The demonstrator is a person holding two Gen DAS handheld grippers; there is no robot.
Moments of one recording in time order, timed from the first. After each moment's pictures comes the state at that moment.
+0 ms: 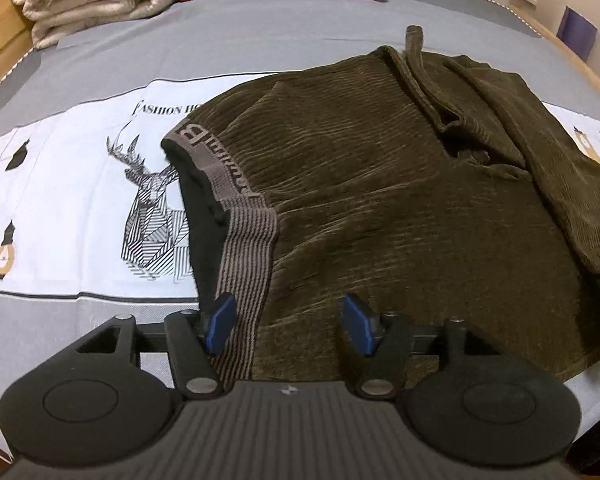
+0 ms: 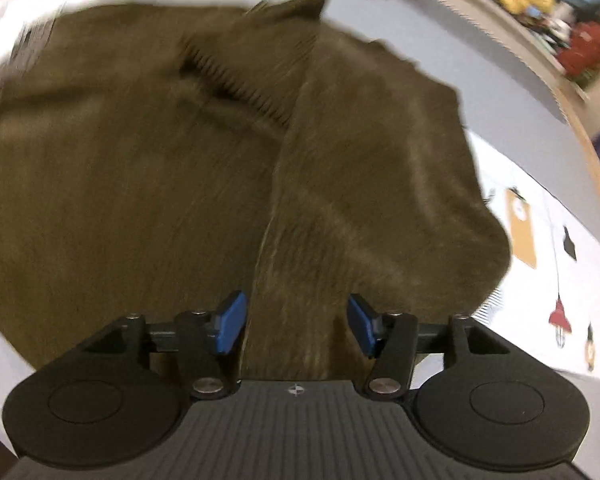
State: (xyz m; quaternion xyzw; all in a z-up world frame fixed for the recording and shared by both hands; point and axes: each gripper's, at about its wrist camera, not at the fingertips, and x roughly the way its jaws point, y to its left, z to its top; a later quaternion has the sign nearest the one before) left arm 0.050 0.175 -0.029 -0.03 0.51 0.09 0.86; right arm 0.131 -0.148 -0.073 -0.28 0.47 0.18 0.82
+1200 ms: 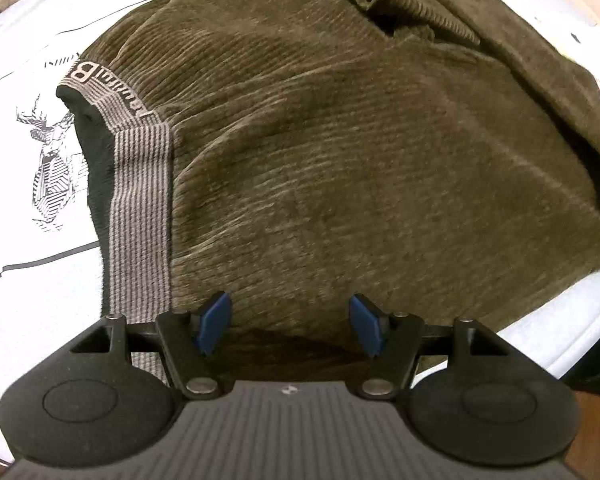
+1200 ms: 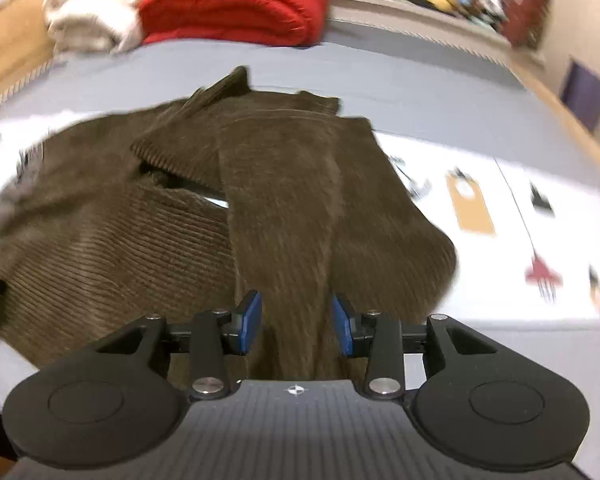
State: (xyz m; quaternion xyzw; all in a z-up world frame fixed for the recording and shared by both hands) left arm 0.061 0.137 -0.083 0.02 0.61 0.00 0.79; right arm 0.109 -0.249 -0.004 -0.12 0.40 0.19 0.89
